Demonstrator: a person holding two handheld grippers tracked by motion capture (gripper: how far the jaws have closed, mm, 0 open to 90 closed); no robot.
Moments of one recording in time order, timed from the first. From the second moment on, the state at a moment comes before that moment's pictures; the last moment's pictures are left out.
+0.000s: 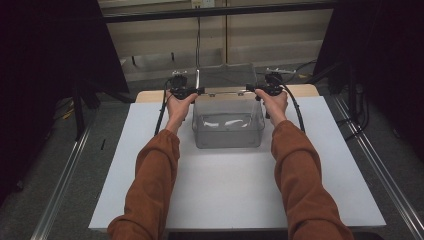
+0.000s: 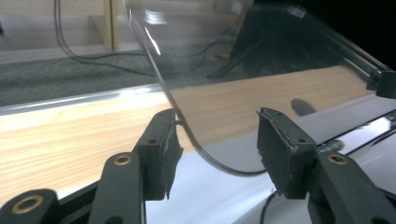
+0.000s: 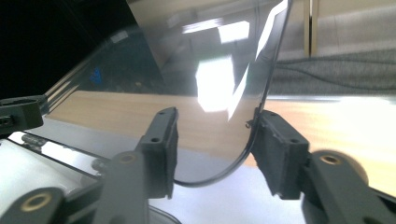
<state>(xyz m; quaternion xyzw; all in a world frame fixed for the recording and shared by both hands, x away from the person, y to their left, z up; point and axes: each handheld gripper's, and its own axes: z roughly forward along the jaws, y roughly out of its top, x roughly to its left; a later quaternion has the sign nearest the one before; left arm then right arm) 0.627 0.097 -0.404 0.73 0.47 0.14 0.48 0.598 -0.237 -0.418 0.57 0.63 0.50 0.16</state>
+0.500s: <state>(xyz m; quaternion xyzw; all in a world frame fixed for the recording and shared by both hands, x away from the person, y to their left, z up) 0.627 0.095 -0.410 0.72 0.46 0.14 0.50 0.598 -0.234 -0.423 0.57 0.62 0.51 0.17</state>
